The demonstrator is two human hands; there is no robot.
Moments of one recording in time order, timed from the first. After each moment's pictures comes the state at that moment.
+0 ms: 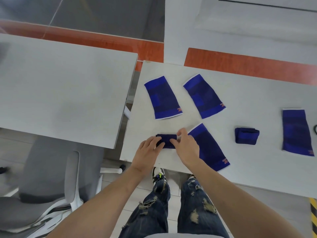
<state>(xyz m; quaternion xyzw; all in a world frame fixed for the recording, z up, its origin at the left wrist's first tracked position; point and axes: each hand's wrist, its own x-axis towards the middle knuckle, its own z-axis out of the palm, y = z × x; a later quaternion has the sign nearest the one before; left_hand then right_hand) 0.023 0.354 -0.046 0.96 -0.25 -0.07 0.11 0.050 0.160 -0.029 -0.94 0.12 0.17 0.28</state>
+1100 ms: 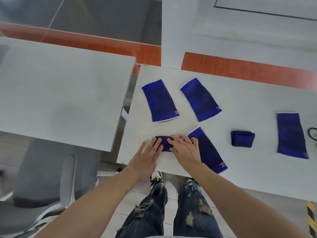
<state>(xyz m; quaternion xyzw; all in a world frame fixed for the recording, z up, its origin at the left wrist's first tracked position) 0.019 0.359 -0.054 0.93 -0.32 -0.20 -0.04 0.039 0.137 -0.044 -0.99 -0.12 0.10 0.08</state>
